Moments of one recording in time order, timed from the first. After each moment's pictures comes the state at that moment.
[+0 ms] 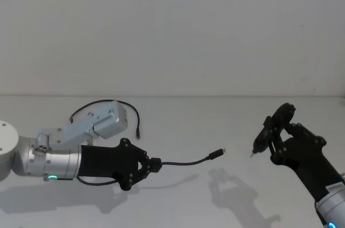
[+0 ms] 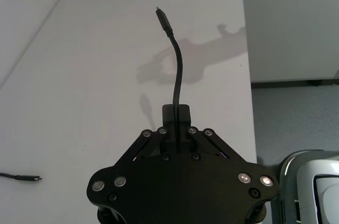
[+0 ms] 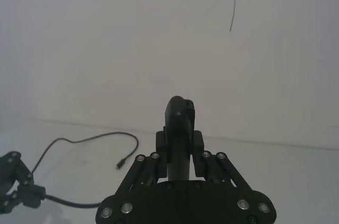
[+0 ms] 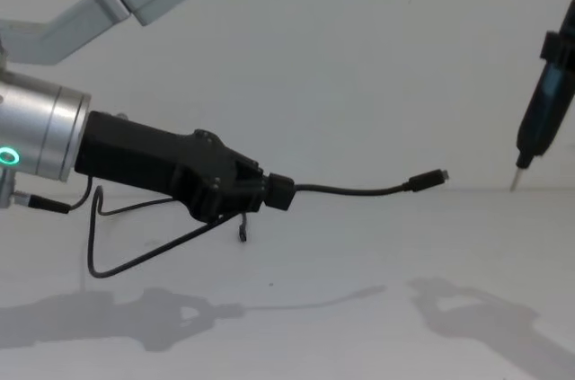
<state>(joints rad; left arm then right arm) -0.71 0.56 0.70 -1.35 -0.38 0.07 -0.96 -0.04 0.33 -0.15 -1.91 0.37 0.05 0.14</state>
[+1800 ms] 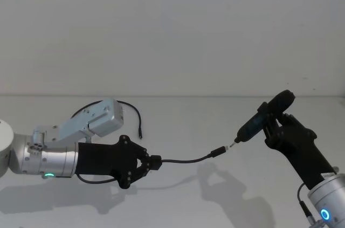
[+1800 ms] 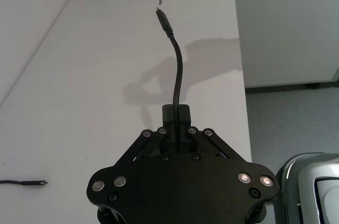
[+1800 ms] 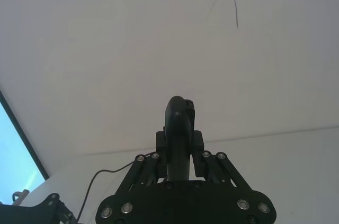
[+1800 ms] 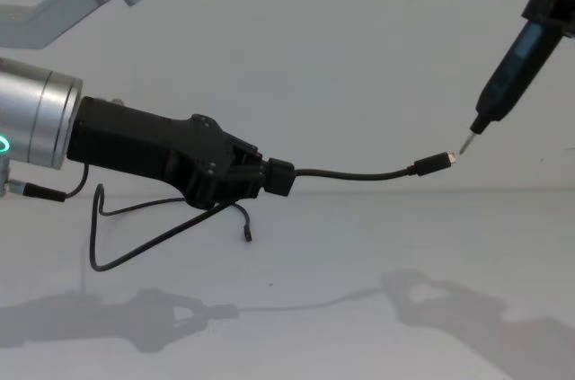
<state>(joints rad) -0.71 0.57 0.69 -1.37 -0.40 0.04 -0.98 -0.01 0.24 -0.14 -1.92 0.59 0.13 0.15</state>
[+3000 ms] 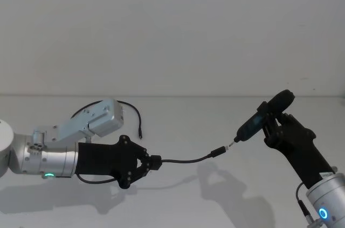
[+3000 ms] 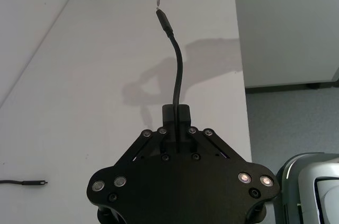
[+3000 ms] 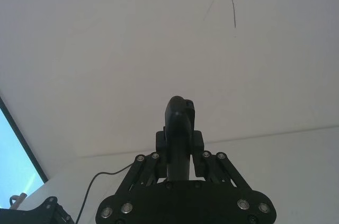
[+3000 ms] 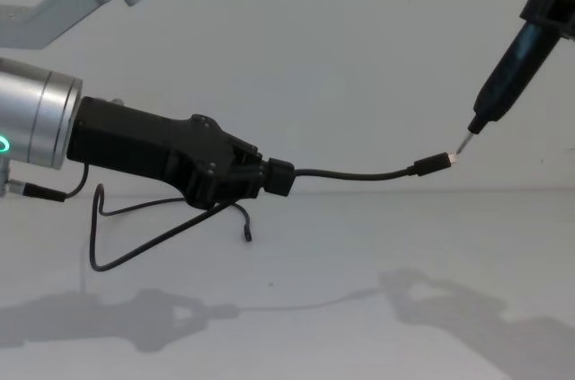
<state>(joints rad) -0.71 0.57 0.69 -1.37 -0.40 0.04 -0.98 0.00 0.25 -0.16 -1.91 0.61 0.11 0.12</state>
